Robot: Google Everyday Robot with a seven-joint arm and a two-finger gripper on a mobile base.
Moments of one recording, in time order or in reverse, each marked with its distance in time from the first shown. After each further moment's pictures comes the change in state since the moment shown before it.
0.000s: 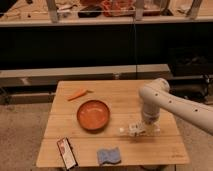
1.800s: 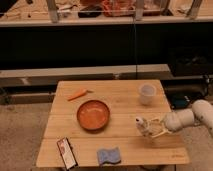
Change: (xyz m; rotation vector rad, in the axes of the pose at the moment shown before) arm 0.016 0.021 -0.007 0.148 -1.146 -0.118
